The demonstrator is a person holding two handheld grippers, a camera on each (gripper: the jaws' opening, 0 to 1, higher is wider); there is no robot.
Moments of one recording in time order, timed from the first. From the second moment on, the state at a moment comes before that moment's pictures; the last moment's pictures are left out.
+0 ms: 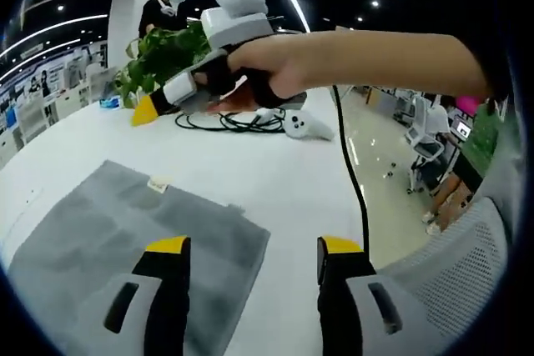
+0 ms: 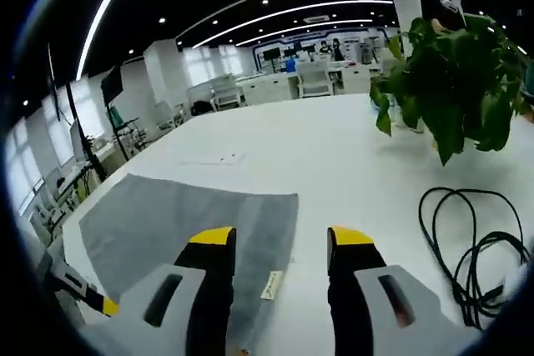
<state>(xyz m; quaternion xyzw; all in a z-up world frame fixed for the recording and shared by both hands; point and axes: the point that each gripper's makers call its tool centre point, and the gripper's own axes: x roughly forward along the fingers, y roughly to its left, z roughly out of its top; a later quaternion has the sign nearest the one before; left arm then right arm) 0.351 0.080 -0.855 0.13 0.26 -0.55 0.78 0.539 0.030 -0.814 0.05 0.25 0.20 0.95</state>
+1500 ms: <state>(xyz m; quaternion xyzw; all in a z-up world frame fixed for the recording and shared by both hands) 0.356 0.037 -0.913 0.22 0.26 -0.58 0.74 0.602 0.058 -0.883 0.05 0.30 0.23 0.92</state>
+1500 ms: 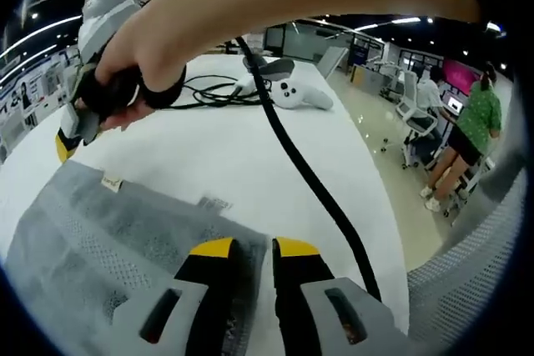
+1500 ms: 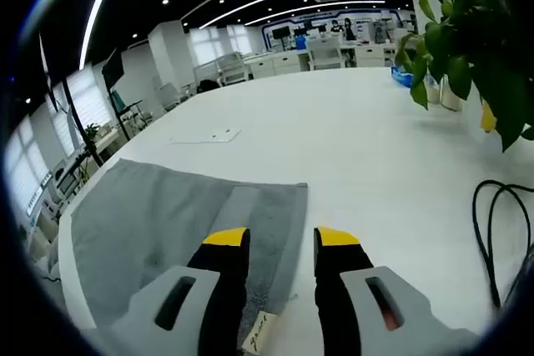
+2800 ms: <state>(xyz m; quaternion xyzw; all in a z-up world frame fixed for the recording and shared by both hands) 0.358 0.034 -0.915 0.22 0.24 -0.60 0.73 0.630 0.063 -0.911 -0.05 0.31 0.21 0.93</state>
